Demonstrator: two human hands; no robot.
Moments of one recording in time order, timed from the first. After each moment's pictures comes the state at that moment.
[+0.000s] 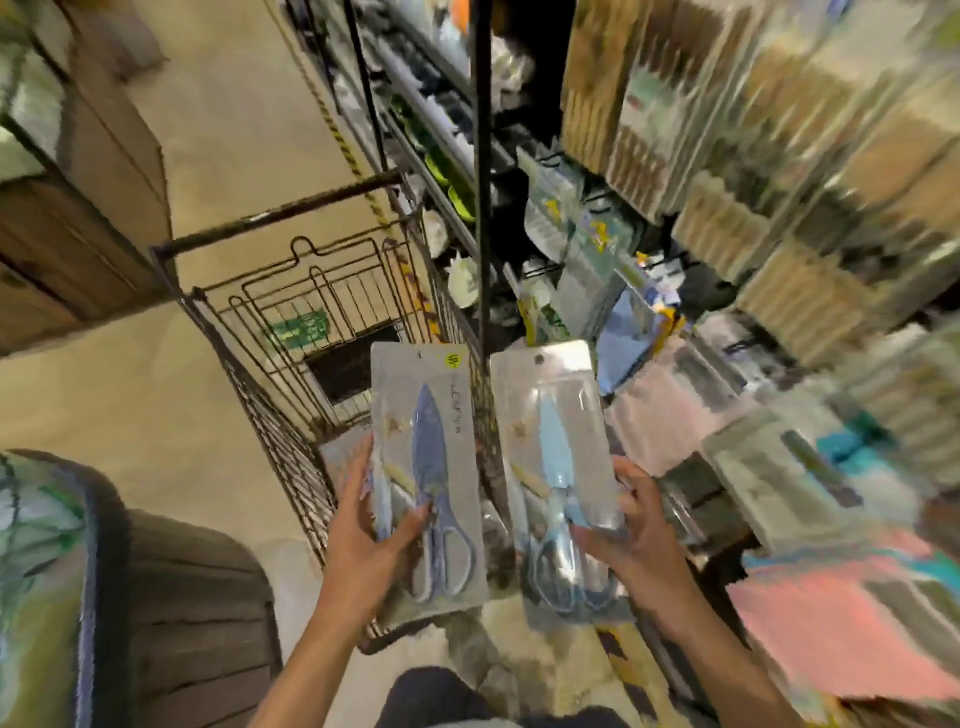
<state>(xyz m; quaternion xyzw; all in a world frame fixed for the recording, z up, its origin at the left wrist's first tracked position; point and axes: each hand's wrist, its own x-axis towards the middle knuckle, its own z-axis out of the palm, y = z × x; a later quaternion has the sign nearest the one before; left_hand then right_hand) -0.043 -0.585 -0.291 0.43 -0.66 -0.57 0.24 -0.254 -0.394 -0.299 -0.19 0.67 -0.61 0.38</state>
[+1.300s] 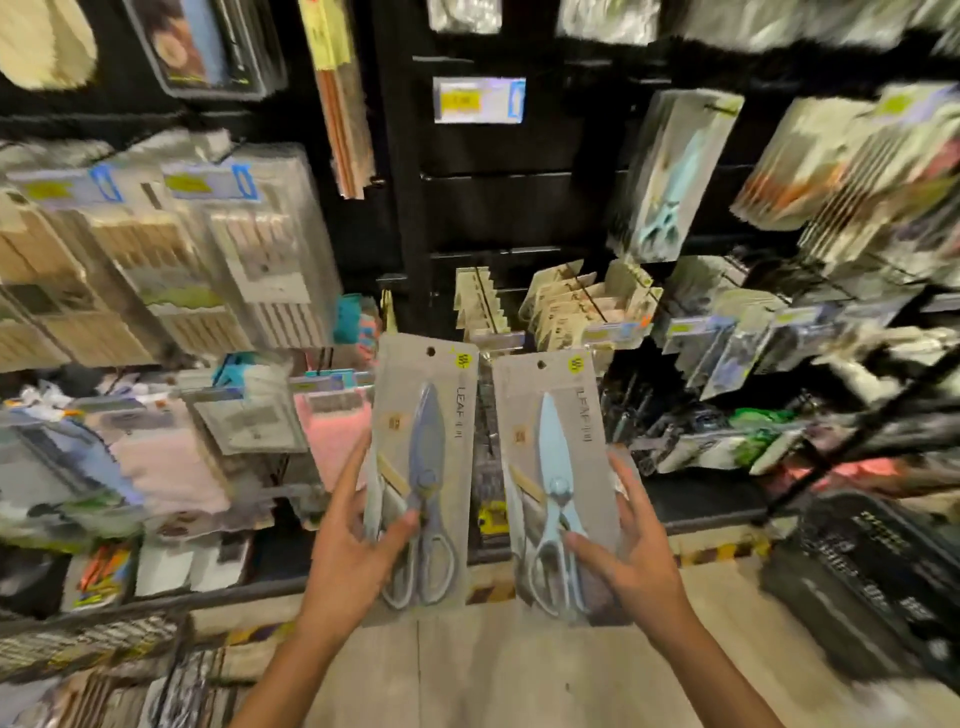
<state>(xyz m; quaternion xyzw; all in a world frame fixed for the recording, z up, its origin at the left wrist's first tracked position) -0.024 -0.204 -0.190 -0.15 -0.75 -0.64 -0.06 0.091 0.055 -0.222 0.16 0.71 -0.66 -0.17</state>
